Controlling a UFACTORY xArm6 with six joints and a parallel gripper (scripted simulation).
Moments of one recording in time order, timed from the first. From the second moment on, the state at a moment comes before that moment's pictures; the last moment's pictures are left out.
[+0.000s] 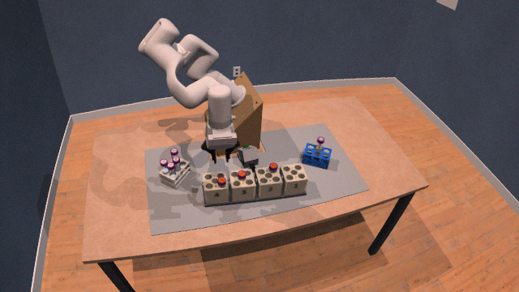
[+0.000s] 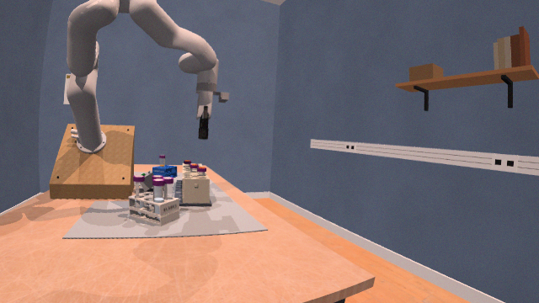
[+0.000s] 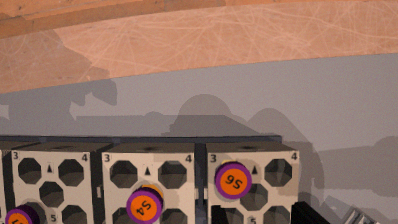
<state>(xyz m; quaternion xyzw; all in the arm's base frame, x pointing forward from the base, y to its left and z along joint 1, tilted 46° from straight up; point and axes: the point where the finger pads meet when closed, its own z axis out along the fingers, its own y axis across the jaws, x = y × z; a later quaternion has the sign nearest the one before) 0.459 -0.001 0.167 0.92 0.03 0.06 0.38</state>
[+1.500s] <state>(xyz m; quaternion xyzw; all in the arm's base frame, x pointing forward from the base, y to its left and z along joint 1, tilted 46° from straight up) 0.382 -0.064 0.212 0.89 -0.25 0.18 0.35</state>
